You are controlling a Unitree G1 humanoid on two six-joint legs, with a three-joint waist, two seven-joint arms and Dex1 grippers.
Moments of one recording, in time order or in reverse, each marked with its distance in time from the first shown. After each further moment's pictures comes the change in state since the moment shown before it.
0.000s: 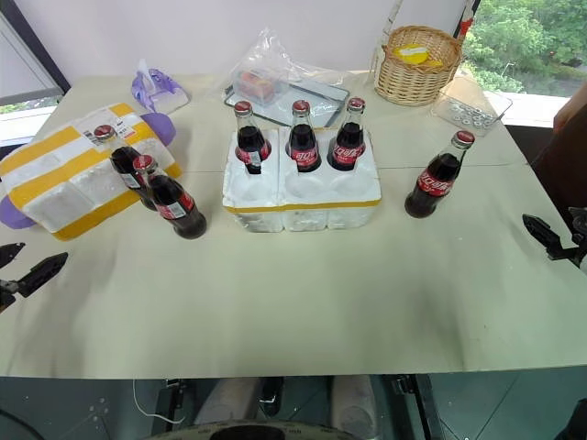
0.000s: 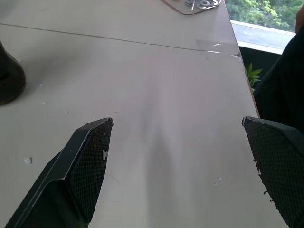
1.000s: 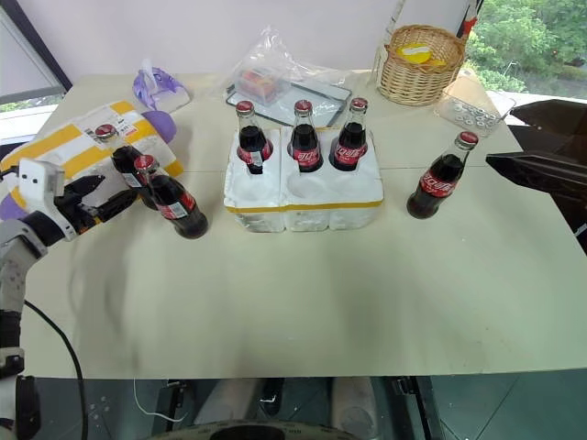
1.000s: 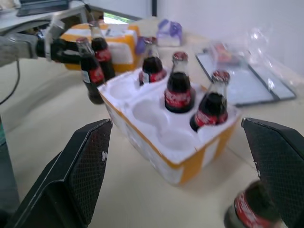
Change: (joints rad) left arm -0.645 -0.020 -0.438 0.427 0.152 -0.168 -0.039; right arm -0.079 -0.291 -0.281 -0.850 0.630 0.855 0.330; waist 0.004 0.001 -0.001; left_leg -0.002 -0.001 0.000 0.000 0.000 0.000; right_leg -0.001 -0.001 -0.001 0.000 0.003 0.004
